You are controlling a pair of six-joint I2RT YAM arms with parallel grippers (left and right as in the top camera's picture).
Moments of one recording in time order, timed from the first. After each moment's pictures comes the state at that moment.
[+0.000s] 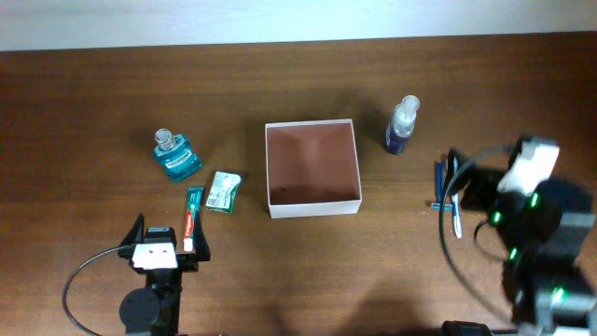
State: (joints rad) left arm 0.04 0.01 0.01 -0.08 0.01 0.05; right arm -0.13 0.81 0.94 -0.59 -0.12 0.16
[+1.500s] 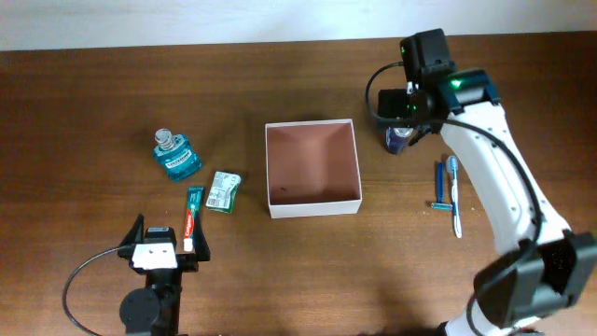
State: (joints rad) left arm 0.04 0.01 0.01 -0.08 0.00 0.05; right arm 0.19 1.78 1.70 -1.06 0.21 0.26
